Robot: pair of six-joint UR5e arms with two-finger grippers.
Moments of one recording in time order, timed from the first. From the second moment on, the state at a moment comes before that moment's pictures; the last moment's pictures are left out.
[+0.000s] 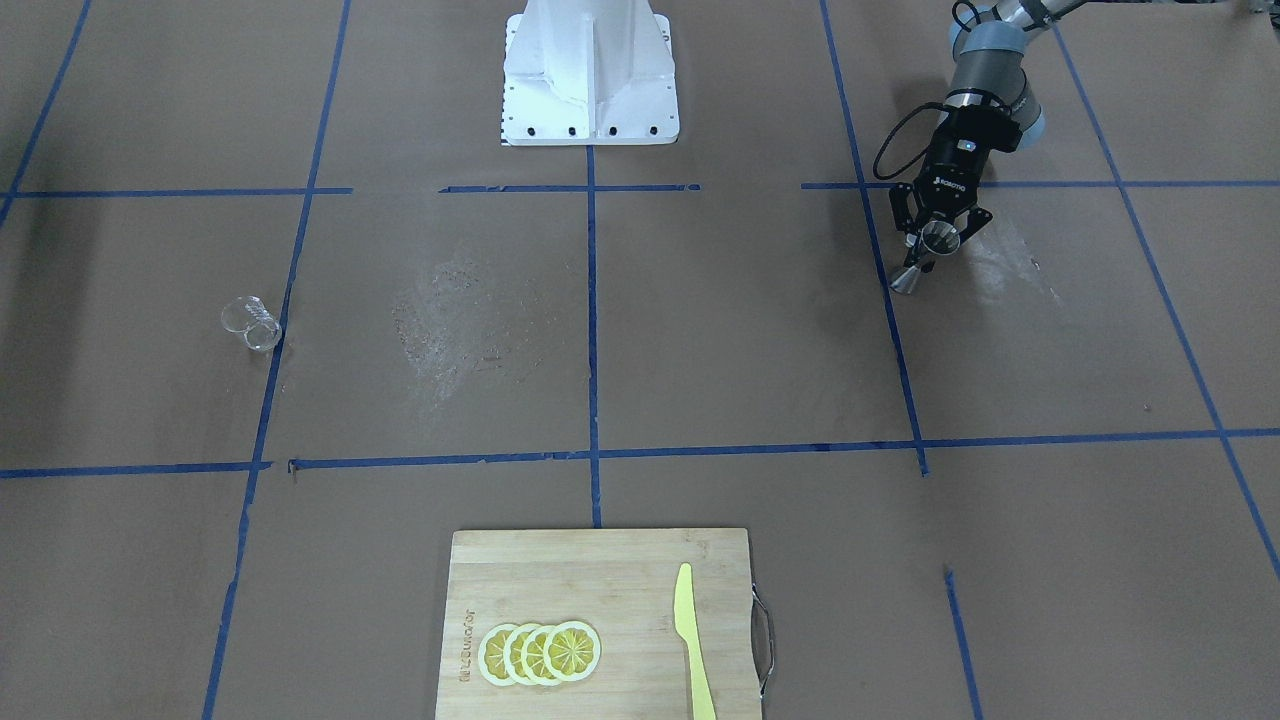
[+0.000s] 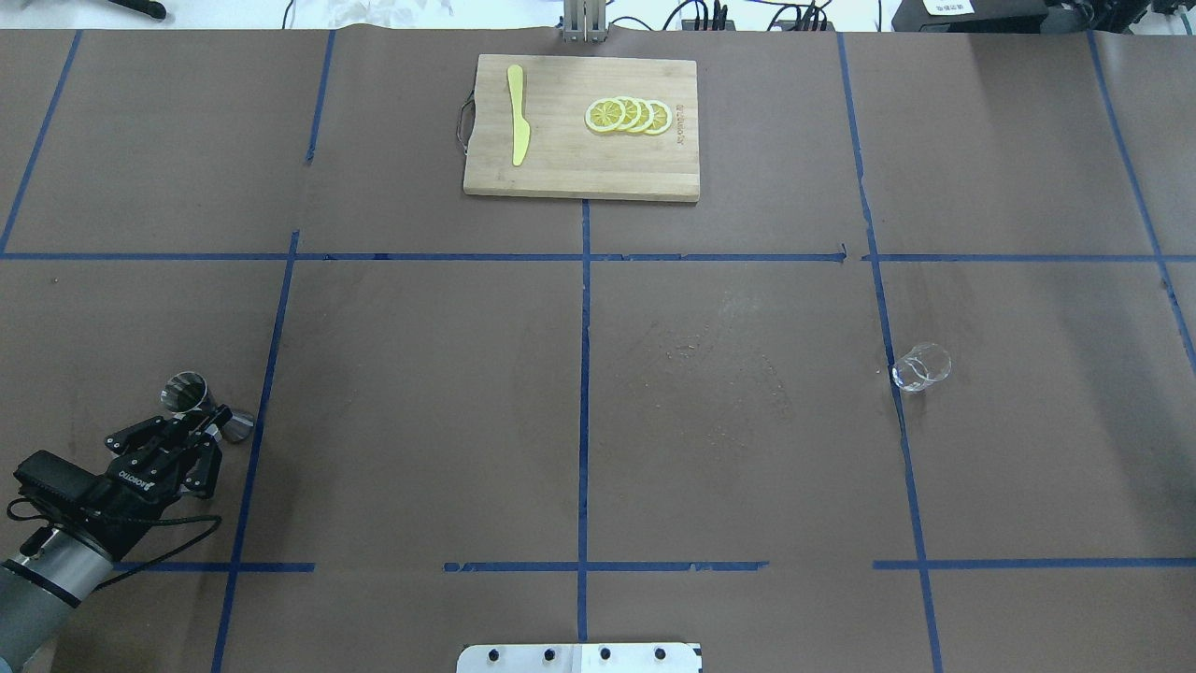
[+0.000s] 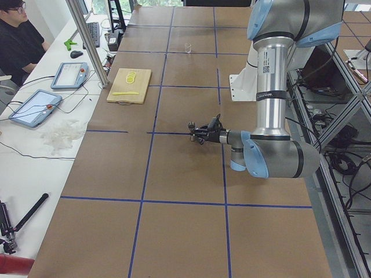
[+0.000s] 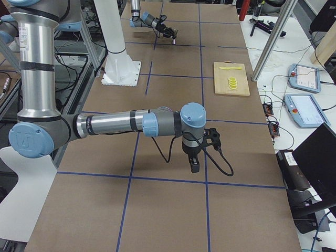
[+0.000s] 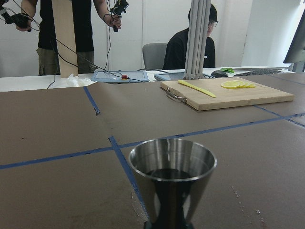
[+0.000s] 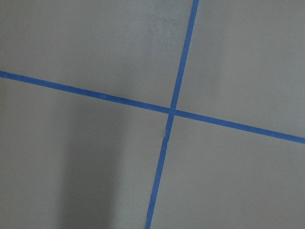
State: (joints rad) left arm -0.06 -1.46 -1.43 -3.43 -0.59 -0.70; right arm 1.56 -1.61 1.76 -1.60 2.29 -0.12
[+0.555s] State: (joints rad) left arm -0.06 -1.46 -1.43 -3.43 -0.59 -0.70; right arm 1.56 -1.61 1.76 -1.60 2.29 -0.12
